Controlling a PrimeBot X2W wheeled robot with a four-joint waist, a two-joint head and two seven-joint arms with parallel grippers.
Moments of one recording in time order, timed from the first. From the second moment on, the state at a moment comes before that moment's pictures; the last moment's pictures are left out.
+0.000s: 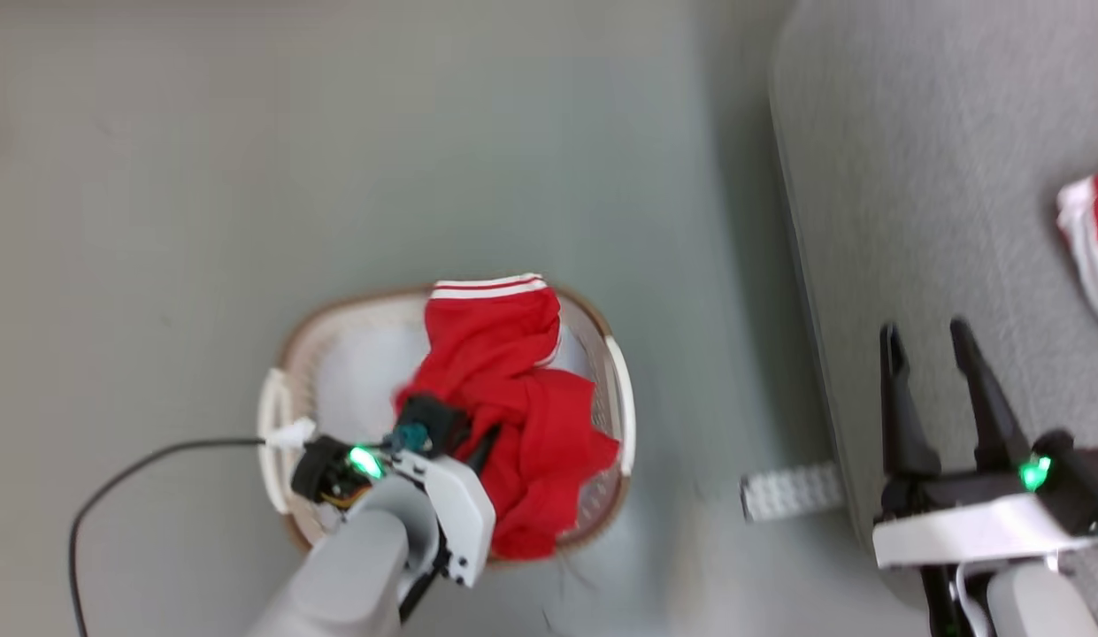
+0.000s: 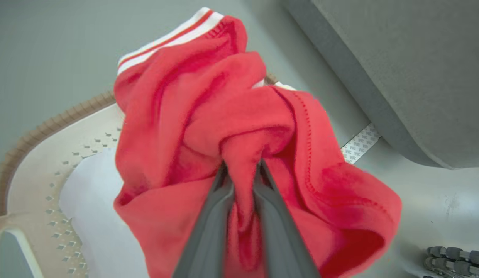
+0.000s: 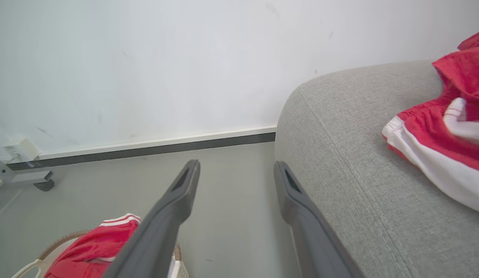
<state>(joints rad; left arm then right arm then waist) -0.74 0.05 -0.63 1.09 -0.26 -0.13 -0.22 -0.27 -0.05 0.08 0.17 0.34 0.13 -0.26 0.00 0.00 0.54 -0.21</state>
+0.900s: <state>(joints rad) -0.48 0.15 -0.58 0.57 -0.38 0.01 -0.18 -0.02 -0.05 0.09 0.26 0.31 0.13 -0.26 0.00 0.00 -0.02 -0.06</state>
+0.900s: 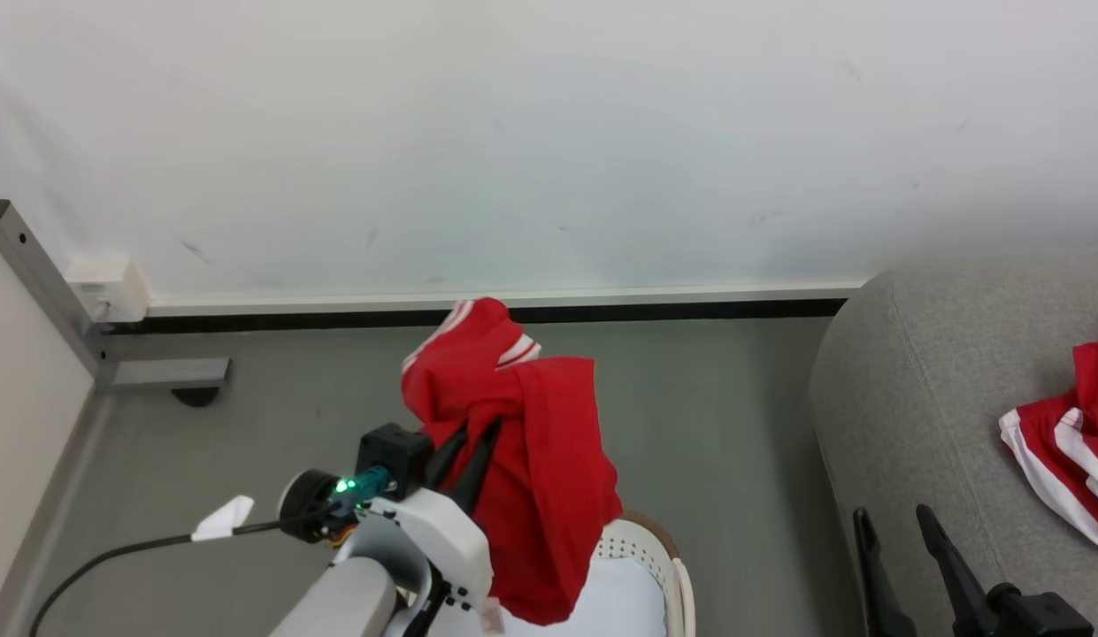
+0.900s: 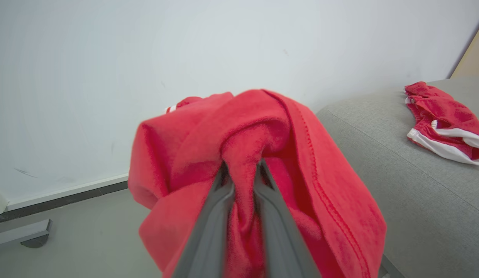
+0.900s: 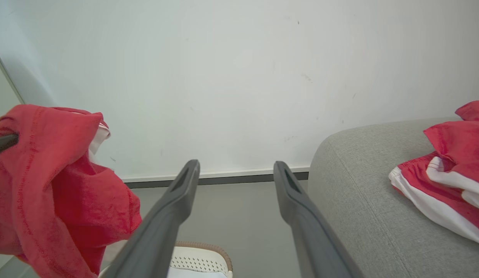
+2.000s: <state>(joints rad) -0.39 0.20 -0.66 0.15 -0.37 0.08 0.00 -0.41 -0.22 0.87 0.36 0.64 0.13 -0.26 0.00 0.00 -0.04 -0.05</state>
